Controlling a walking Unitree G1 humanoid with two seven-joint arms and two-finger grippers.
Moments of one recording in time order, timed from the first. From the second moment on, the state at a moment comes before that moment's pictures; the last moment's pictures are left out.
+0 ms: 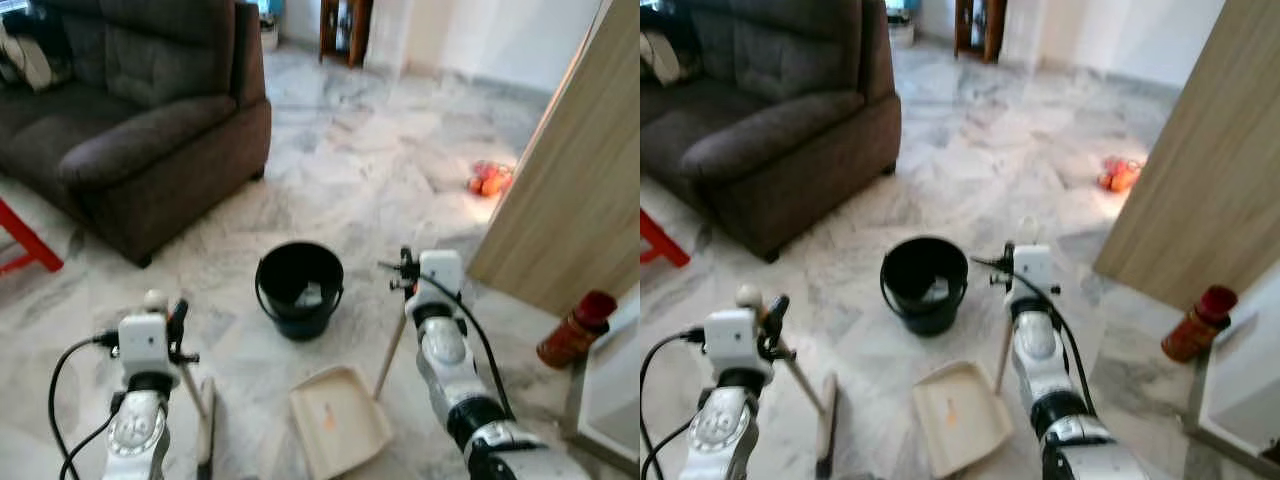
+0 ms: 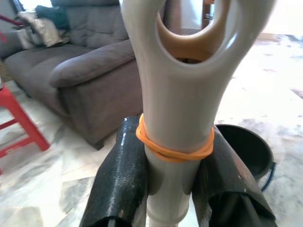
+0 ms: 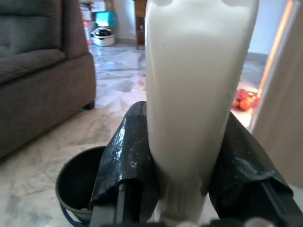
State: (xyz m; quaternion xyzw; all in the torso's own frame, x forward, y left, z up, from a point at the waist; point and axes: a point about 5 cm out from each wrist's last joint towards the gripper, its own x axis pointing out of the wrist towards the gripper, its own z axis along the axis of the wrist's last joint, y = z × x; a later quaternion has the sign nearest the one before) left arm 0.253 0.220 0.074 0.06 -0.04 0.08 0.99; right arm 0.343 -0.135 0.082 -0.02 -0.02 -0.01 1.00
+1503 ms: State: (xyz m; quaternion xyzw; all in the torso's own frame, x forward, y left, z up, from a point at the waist) left arm 0.282 0.193 0.072 0.04 -0.03 0.05 1.00; right arm 0.344 -0.171 0.086 -0.03 -0.03 -0.04 1.00
